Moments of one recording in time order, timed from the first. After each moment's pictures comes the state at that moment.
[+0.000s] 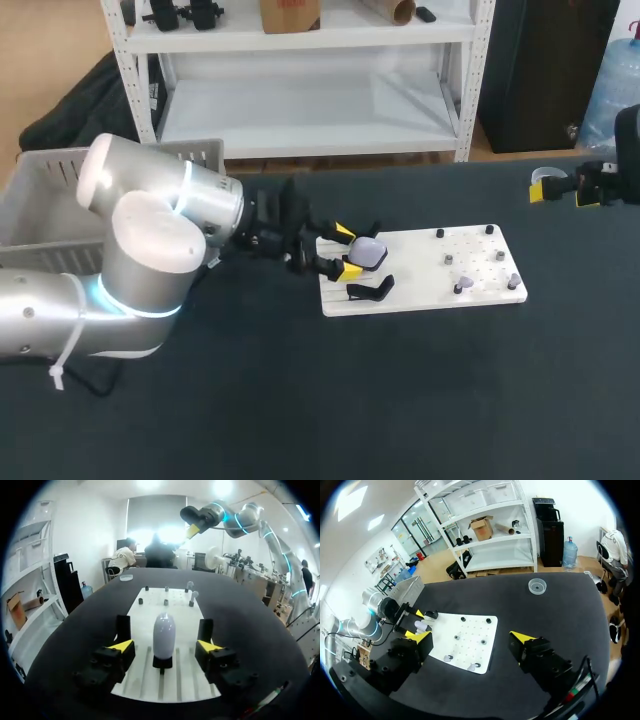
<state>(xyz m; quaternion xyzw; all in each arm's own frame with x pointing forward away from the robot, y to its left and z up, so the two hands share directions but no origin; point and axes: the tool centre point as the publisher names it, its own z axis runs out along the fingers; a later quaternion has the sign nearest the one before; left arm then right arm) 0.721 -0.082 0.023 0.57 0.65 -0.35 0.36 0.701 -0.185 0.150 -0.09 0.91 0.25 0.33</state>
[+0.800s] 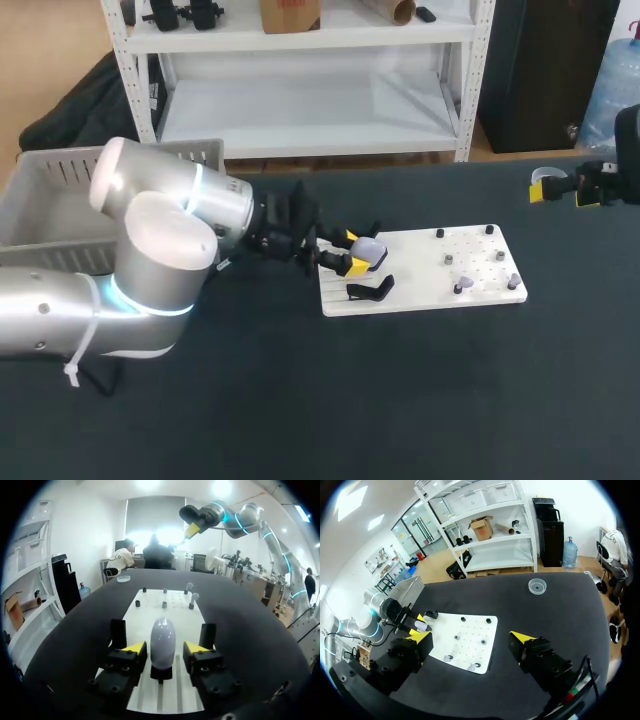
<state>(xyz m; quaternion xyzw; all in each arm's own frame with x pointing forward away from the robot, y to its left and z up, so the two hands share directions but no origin) 0.722 -0.097 0.019 0.57 0.64 -0.36 0.36 0.701 -0.185 0.150 -0.09 0.91 0.25 0.33</state>
